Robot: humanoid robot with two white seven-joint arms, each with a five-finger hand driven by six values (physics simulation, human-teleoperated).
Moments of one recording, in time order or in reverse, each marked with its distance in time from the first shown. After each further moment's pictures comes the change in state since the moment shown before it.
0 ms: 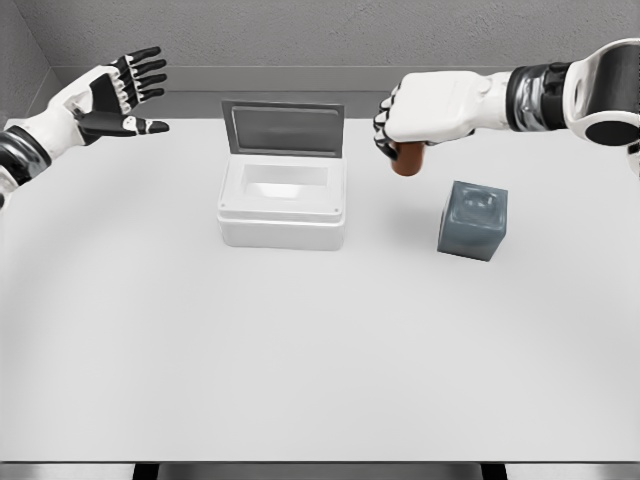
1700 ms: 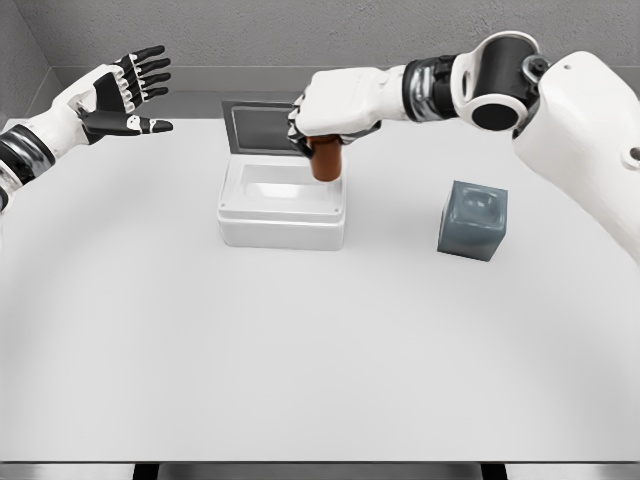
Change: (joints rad) left arm -0.002 -0.005 0.000 -0.004 -0.001 0.000 0.000; right arm -0.046 0.289 0.006 0.214 0.026 0.000 0.000
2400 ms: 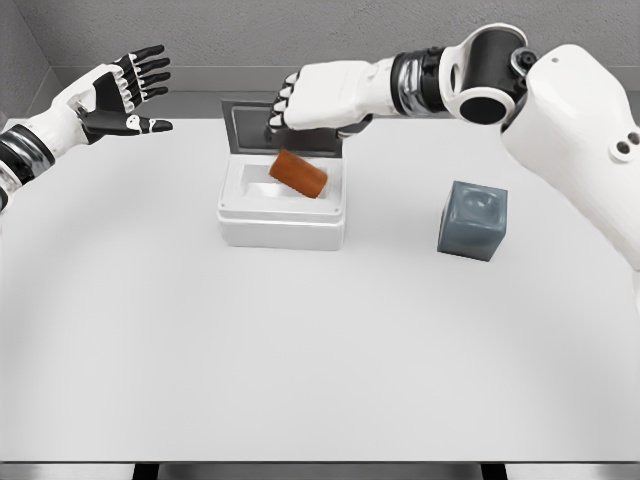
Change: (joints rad) left arm 0.000 0.001 0.001 -0.001 0.002 0.000 0.000; right arm -0.009 0.024 -0.007 -0.004 0.012 0.000 0.000
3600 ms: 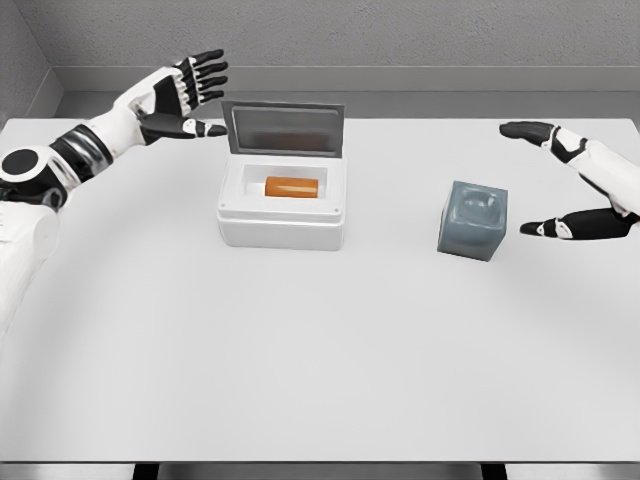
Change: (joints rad) left arm -0.015 -0.129 -0.015 0.004 -0.047 -0.001 0.000; right arm 1.035 -0.322 -0.993 -0.391 -0.735 0.000 0.000
